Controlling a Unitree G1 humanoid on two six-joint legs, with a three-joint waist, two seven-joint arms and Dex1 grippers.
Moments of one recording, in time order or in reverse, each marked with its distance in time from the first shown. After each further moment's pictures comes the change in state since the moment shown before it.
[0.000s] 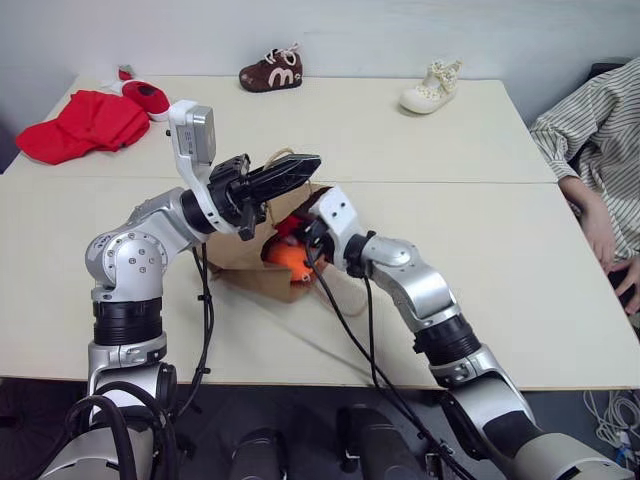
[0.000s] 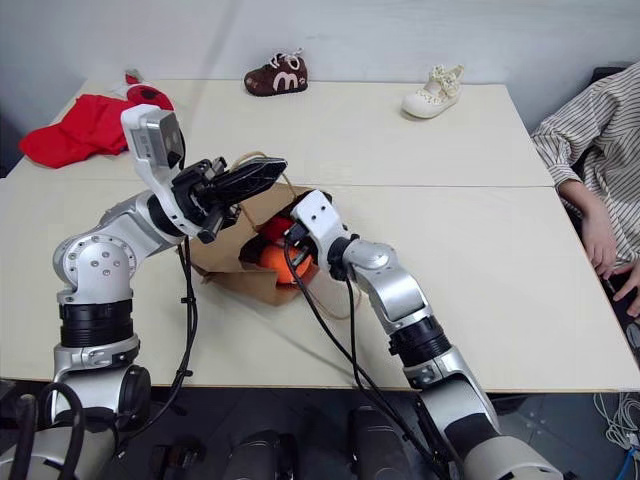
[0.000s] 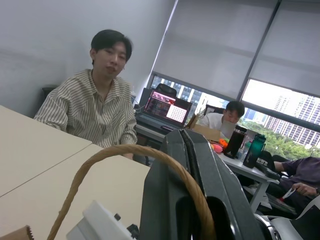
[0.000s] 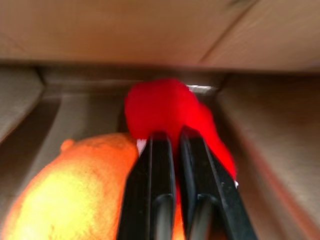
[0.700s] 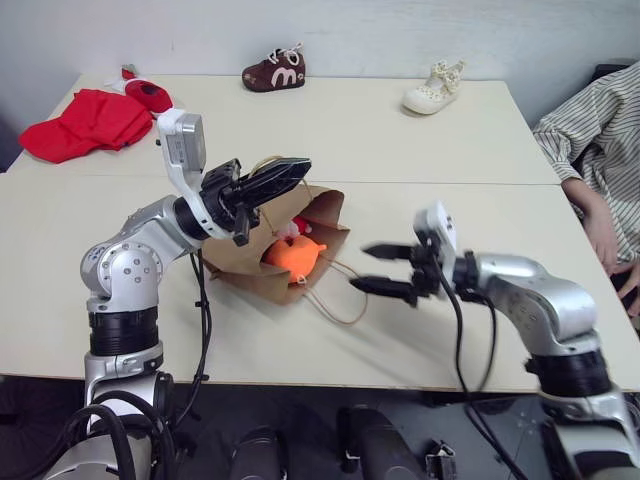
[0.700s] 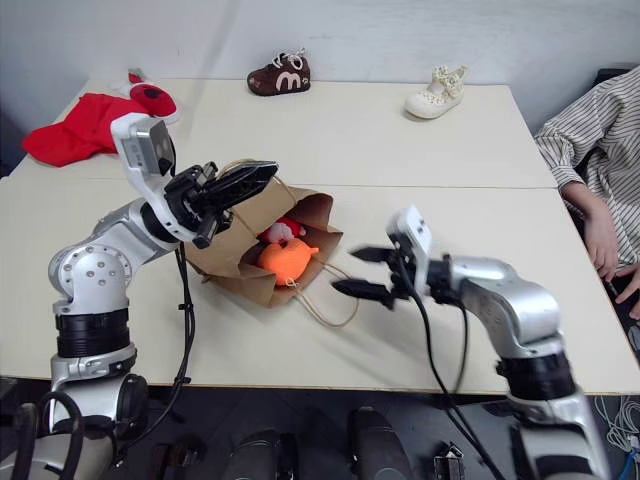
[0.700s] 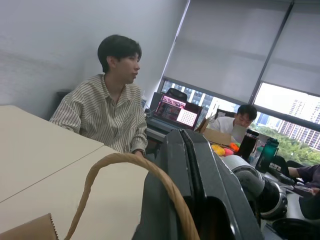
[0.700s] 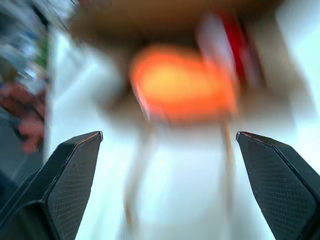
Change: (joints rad) left arm 0.068 0.008 0.030 -0.047 -0.004 -0.025 0.019; right arm 0.314 -0.504 -0.236 -0.376 0.452 0.457 0.358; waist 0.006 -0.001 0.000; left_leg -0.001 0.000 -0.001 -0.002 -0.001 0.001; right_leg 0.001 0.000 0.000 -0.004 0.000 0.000
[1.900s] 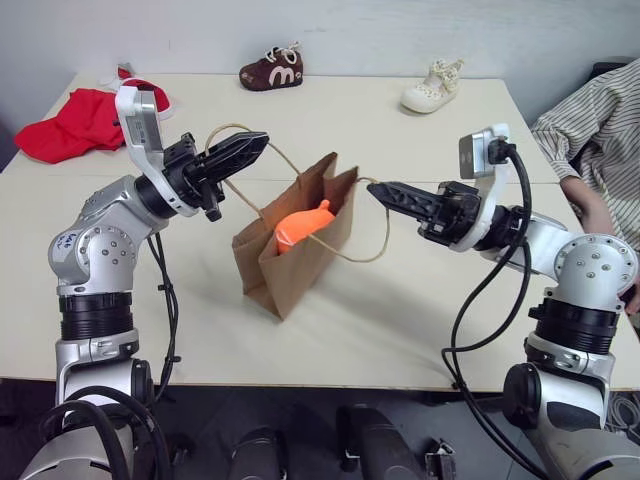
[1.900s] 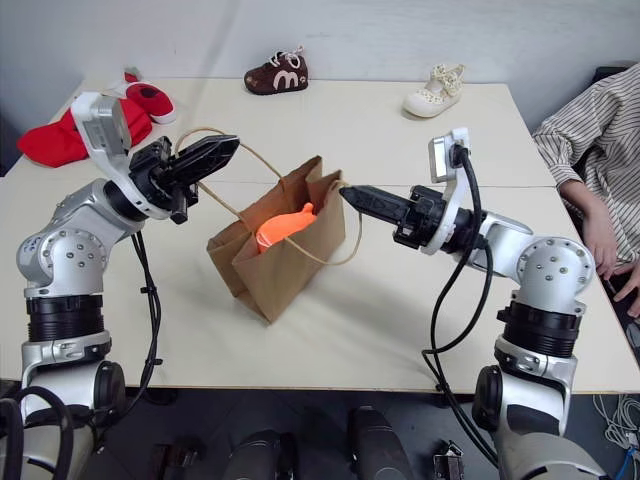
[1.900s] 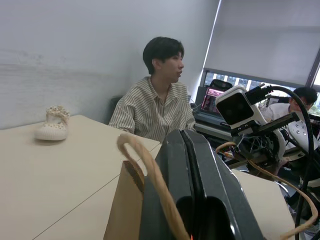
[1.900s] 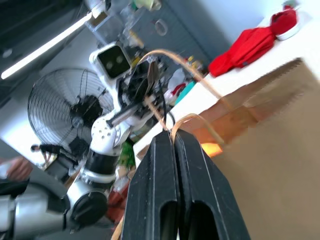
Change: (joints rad) left arm -0.078 0.112 0.001 0.214 0.170 -0.217 -0.086; right arm -0.334 0.211 -0.394 0.145 0.581 0.358 -0.301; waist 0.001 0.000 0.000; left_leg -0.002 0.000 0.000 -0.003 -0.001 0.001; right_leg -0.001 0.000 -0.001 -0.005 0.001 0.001
